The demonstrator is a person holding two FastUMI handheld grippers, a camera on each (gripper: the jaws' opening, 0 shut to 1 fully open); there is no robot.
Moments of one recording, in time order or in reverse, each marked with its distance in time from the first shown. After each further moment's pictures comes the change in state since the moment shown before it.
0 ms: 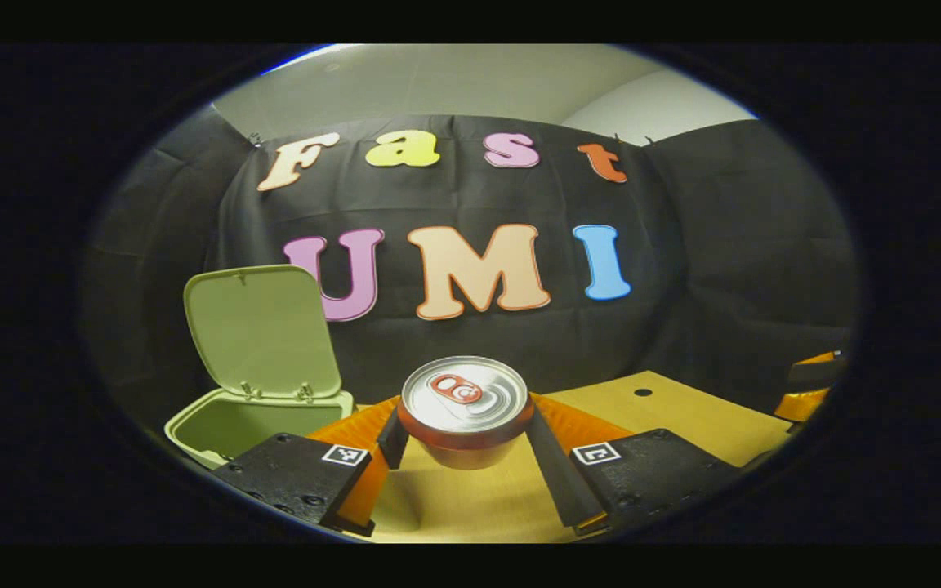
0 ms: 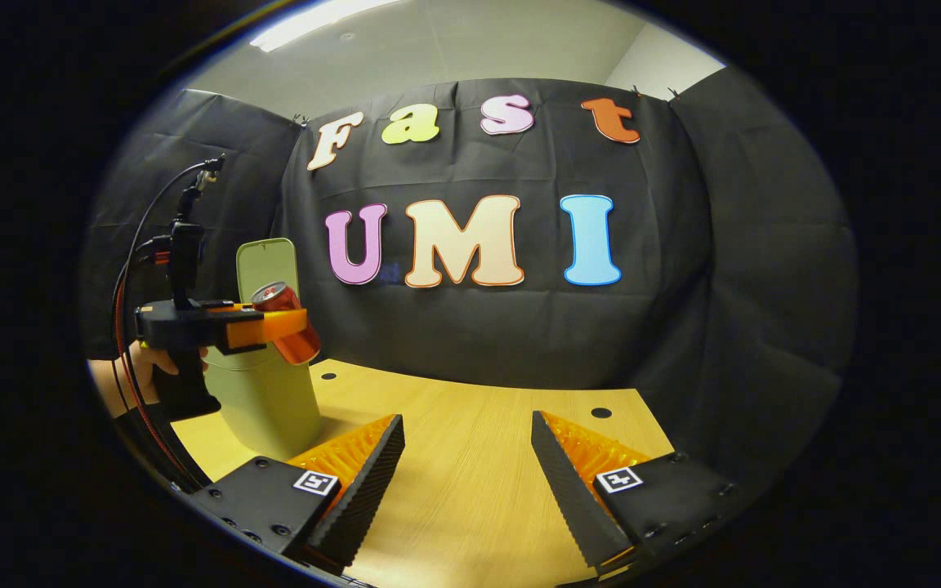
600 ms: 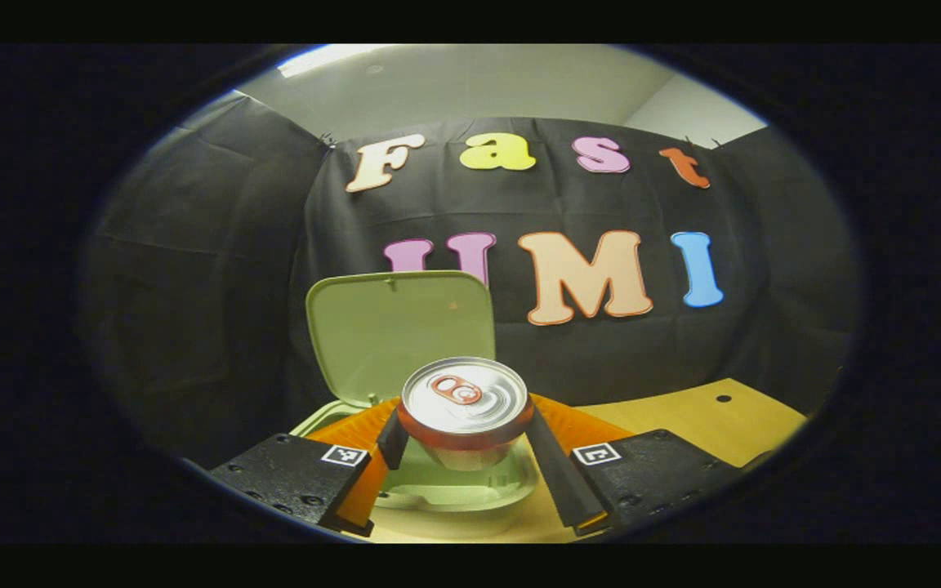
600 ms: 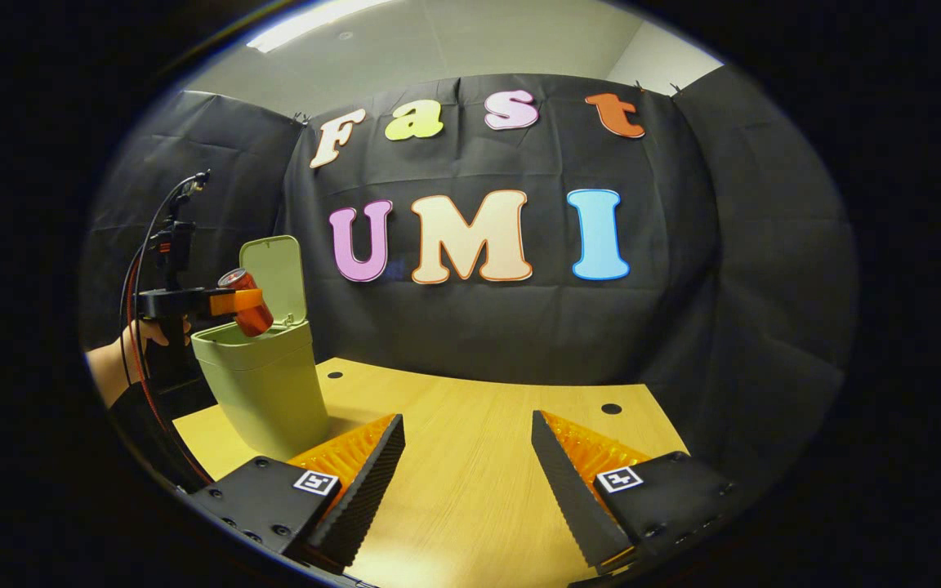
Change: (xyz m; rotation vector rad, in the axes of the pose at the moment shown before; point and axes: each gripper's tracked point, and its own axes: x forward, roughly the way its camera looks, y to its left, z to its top) left arm -0.022 0.143 -0.007 -0.008 0.016 0.278; right arm 0.004 0.021 -0.001 -0.003 0.013 0.025
